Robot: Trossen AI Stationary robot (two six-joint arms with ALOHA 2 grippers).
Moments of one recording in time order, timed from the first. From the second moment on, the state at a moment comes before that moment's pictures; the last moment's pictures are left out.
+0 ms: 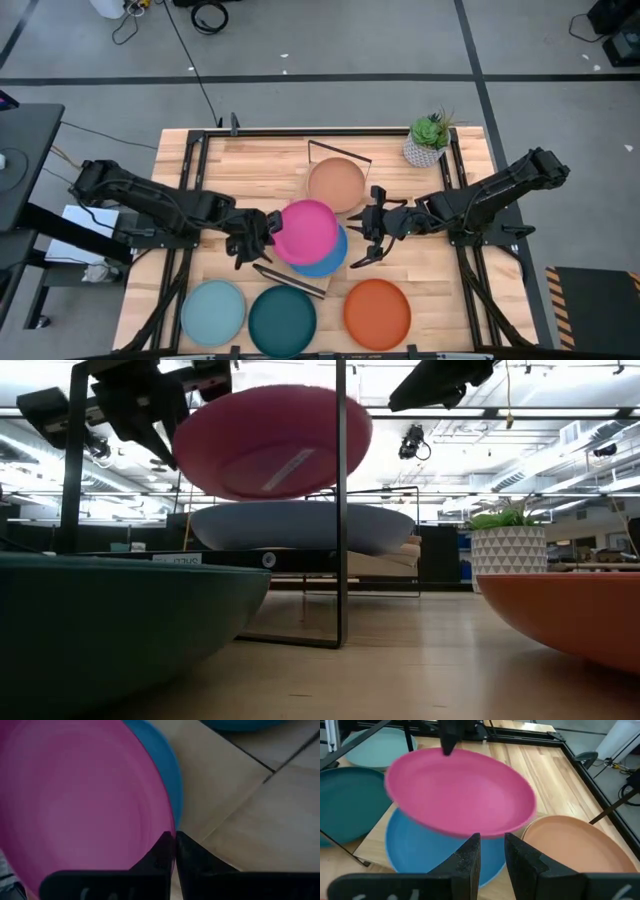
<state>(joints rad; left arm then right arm) -0.23 1.24 0.89 -0.58 -0.06 1.07 0.33 1.31 0.96 -0.26 0.45 0.13</state>
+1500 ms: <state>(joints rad) -0.16 1.16 0.83 -0.45 0.07 0.64 0.33 1.40 0.75 -0.02 0.40 0.21</state>
